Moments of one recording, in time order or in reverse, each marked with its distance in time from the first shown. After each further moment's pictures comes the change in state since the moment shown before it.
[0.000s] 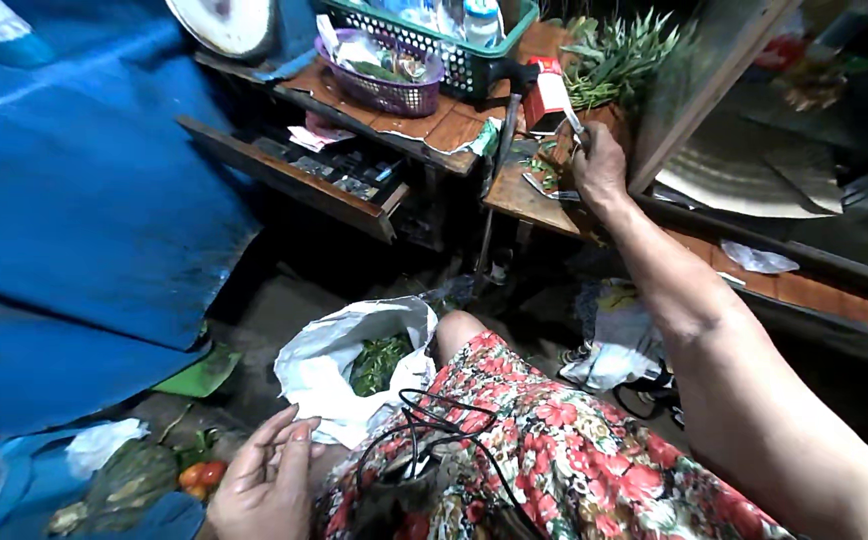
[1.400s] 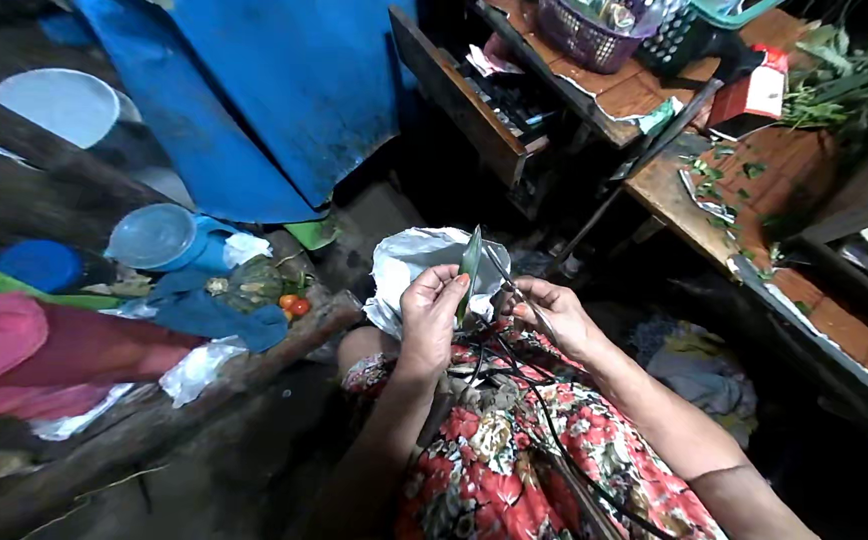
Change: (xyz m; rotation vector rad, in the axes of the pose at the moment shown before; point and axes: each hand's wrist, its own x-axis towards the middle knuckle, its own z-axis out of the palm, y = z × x) left_hand 0.019 0.022 0.076 -0.541 0.130 -0.333; right_hand -0.250 -0.131 0.045 1.059 -1.105 -0.055
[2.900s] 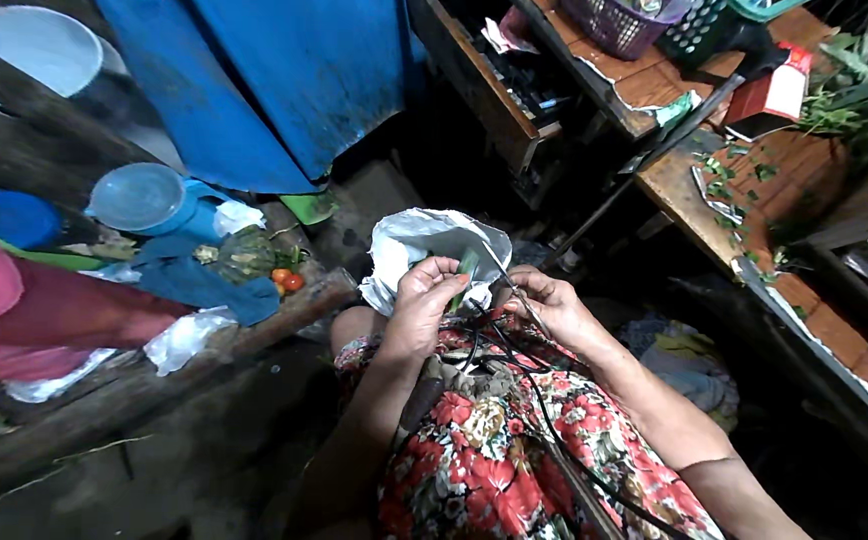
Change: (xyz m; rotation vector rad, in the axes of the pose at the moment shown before) left_hand -0.002 -0.001 -0.024 -0.004 -0.114 -0.156; right_hand 0.000 0.002 0.003 -0.062 -0.081 0.004
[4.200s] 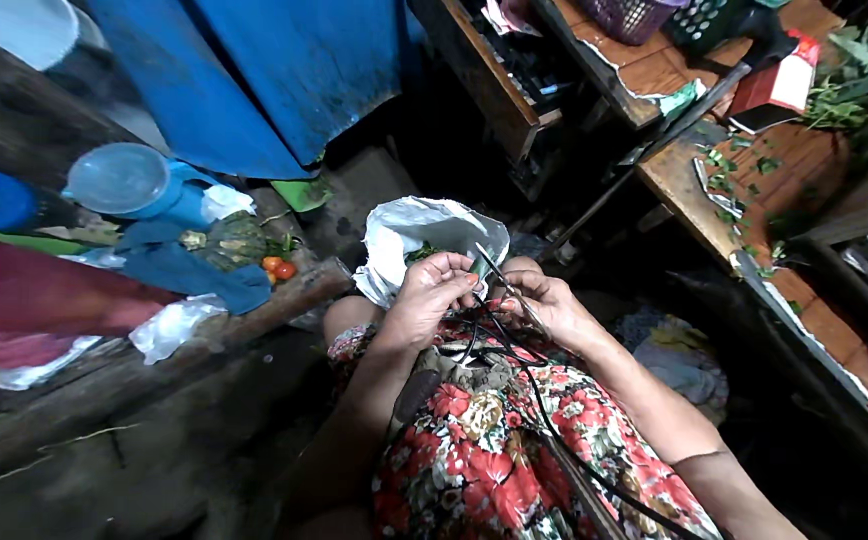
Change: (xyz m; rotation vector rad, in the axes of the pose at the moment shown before) left_hand 0.001 -0.003 0.000 0.005 -0.172 -0.039; right_hand -0.007 -0.003 0.000 -0.095 -0.043 0.088
